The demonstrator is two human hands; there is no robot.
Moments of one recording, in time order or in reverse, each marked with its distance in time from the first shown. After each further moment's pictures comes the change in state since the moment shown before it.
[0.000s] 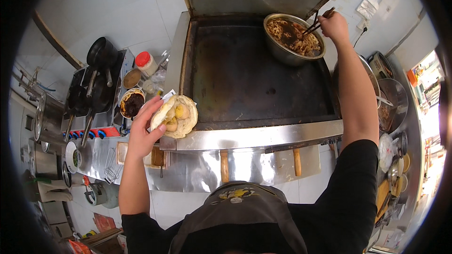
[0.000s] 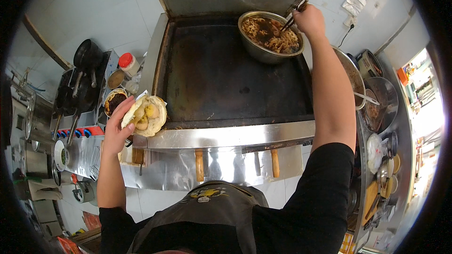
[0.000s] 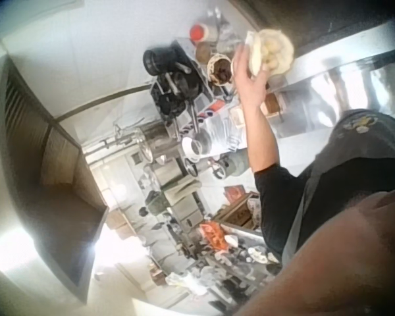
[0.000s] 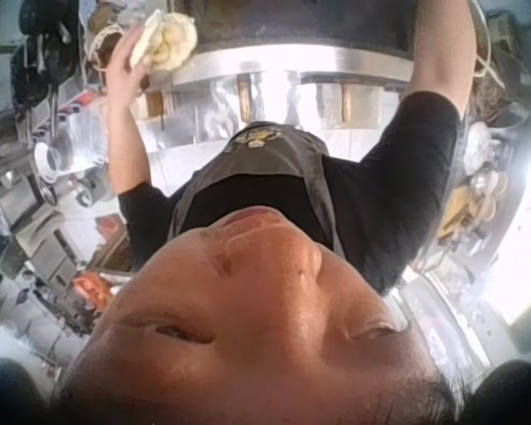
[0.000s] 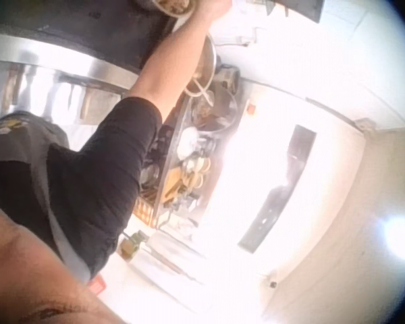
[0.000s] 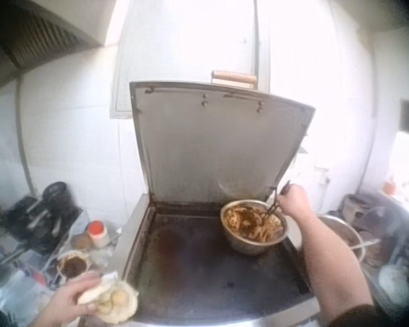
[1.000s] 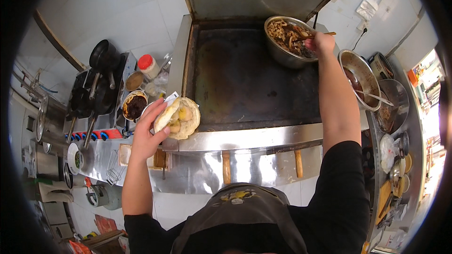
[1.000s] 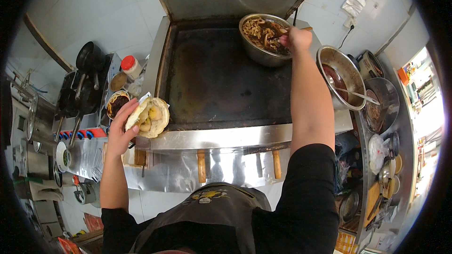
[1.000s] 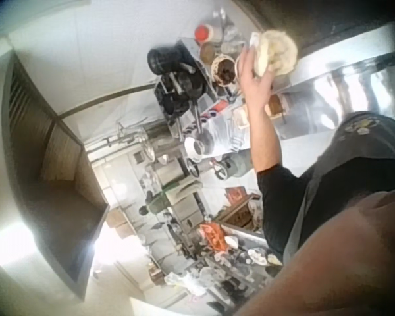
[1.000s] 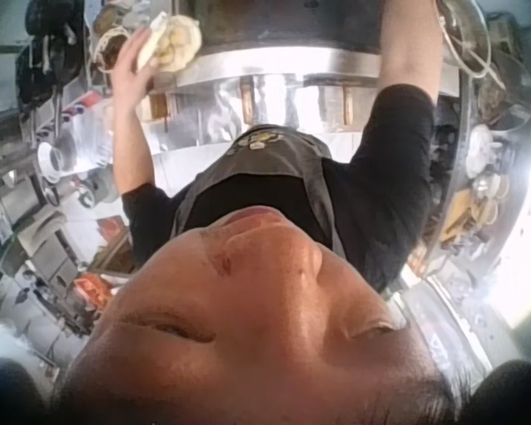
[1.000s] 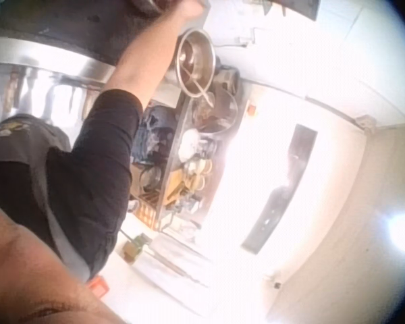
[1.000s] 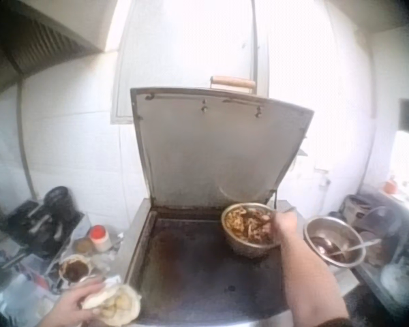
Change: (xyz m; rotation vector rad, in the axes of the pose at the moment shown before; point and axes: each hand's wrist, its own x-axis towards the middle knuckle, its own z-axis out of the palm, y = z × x) left_hand -0.002 0.002 0.002 0.044 0.005 0.017; right_hand -0.018 0.025 0.076 0.923 0.040 0.647
